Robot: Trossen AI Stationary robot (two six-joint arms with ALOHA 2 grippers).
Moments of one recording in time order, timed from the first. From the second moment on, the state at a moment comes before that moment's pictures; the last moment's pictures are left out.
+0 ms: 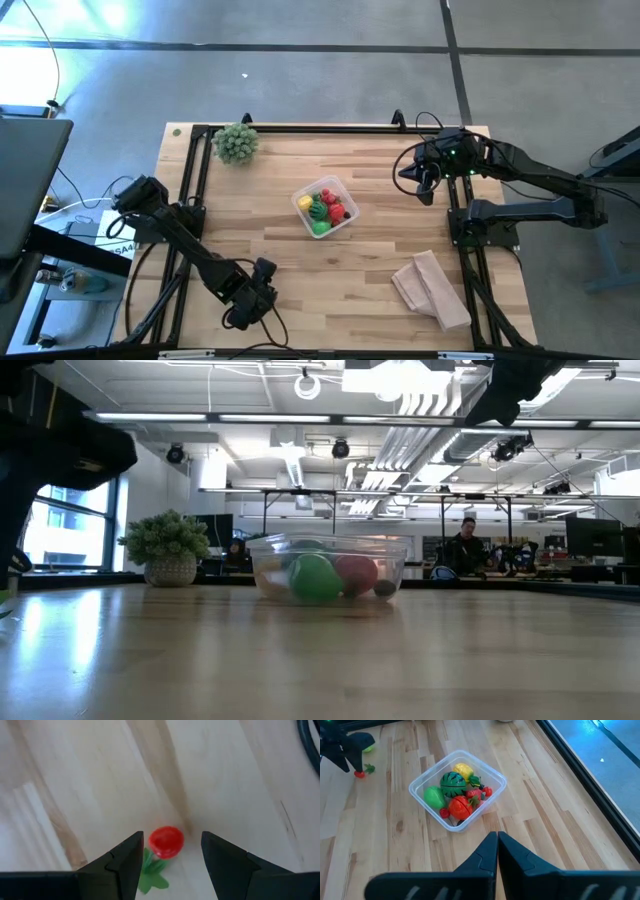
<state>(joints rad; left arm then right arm) -0.62 1.73 1.00 -0.53 -0.14 -0.28 -0.35 0.86 0.97 -0.80 -0.12 -0.02</state>
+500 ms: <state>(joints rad) -0.62 1.76 1.00 -0.53 -0.14 -0.26 -0.35 0.86 0.98 -0.80 -0.12 -0.02</state>
